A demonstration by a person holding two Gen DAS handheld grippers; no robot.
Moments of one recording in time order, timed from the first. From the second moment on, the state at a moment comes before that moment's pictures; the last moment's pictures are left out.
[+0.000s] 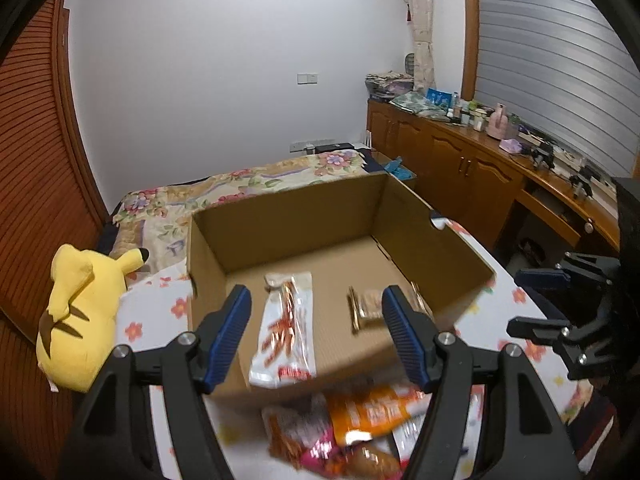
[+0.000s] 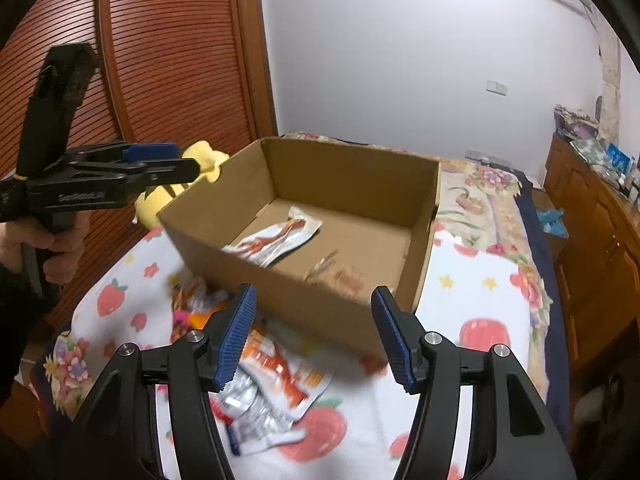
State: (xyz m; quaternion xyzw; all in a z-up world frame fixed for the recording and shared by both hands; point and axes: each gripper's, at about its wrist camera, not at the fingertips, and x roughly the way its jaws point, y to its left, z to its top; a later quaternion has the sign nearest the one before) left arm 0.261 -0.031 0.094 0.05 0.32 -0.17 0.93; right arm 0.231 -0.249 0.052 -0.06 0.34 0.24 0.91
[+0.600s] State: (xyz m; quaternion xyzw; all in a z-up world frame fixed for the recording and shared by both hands) left arm 0.131 -0.016 -0.003 0.05 0.38 -0.16 0.91; right arm 0.152 -0.244 0.003 -0.03 0.37 0.23 0.90
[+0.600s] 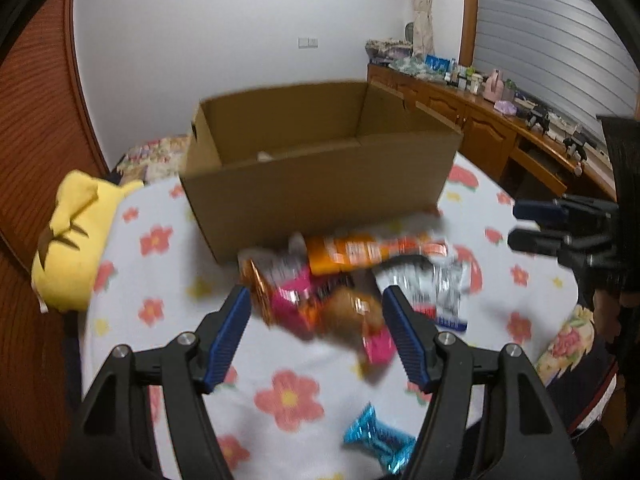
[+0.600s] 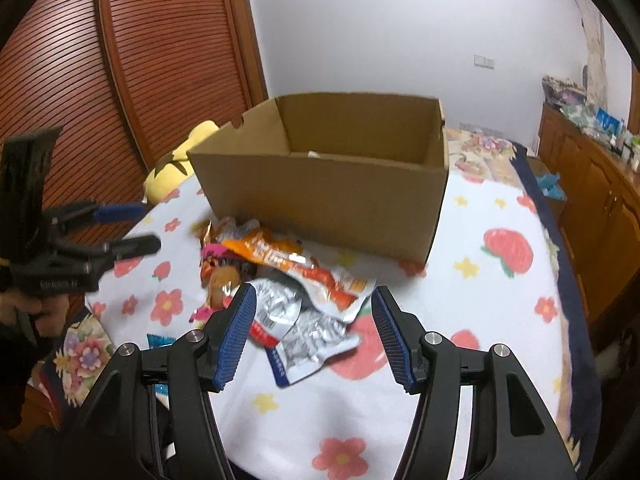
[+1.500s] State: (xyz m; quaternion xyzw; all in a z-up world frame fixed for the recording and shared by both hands) left arm 0.071 -0.034 -0.090 0.05 0.43 -0.15 0.89; right arm 0.135 -0.232 -0.058 0.01 0.41 0.22 0.88
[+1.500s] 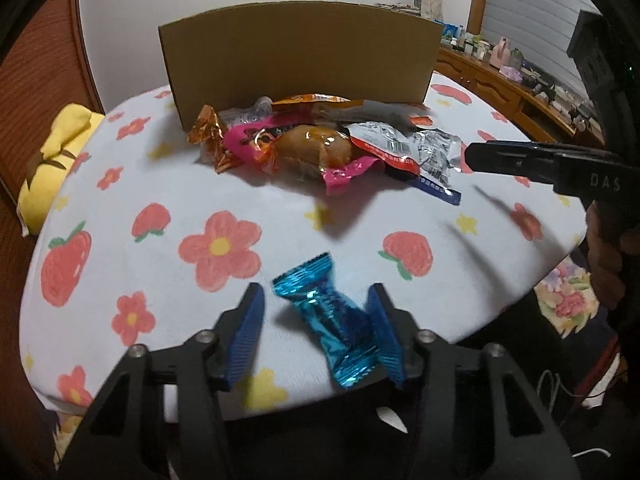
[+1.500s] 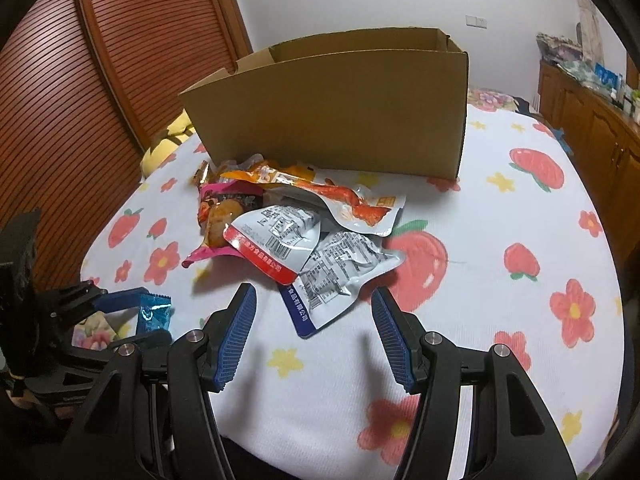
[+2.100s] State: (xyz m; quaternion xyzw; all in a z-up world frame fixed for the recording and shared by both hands) left arm 0.103 -0.008 -0.087 0.03 0.42 -0.14 0.90; right arm 0.173 -0.243 -0.081 0.06 0.44 0.20 0.87
